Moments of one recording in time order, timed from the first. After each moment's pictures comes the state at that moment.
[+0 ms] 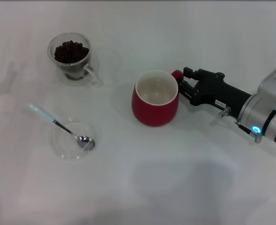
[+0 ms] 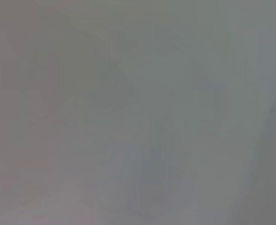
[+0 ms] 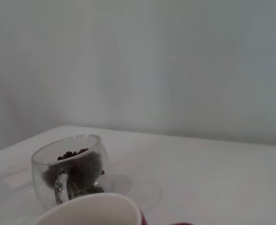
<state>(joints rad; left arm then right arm) -0.42 -2.08 2.83 -0.07 -1.28 1.32 -0.62 0.39 2.01 -2.35 -0.29 0.19 -0.95 0.63</state>
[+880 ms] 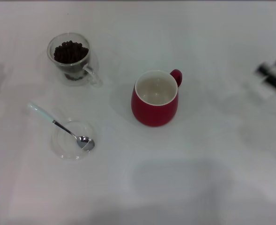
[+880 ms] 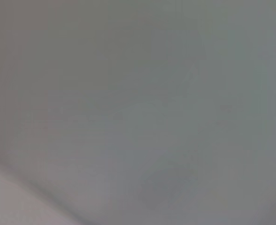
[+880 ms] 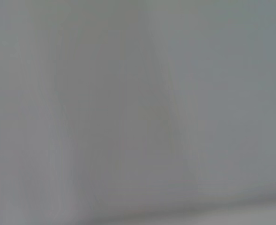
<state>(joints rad) -0.39 -2.06 2.83 -0.10 -1.28 1.31 -1.03 0.27 1.95 -2.23 0.06 0.31 -1.50 0.84</state>
